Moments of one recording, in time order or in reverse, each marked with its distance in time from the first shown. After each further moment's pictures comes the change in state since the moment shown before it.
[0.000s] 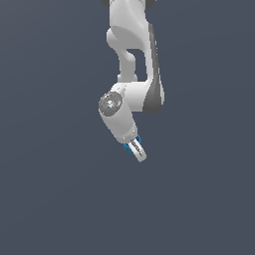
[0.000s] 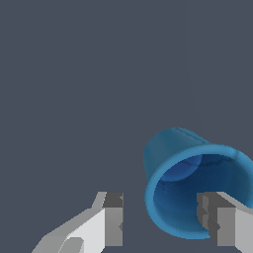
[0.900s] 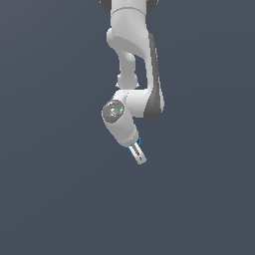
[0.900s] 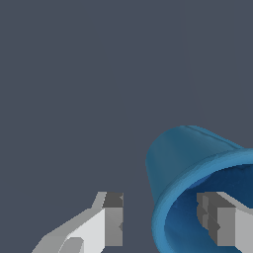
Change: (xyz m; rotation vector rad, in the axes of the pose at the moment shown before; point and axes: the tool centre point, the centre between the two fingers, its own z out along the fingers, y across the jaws) arm 0.000 0.001 0.031 0.000 -0.012 0.053
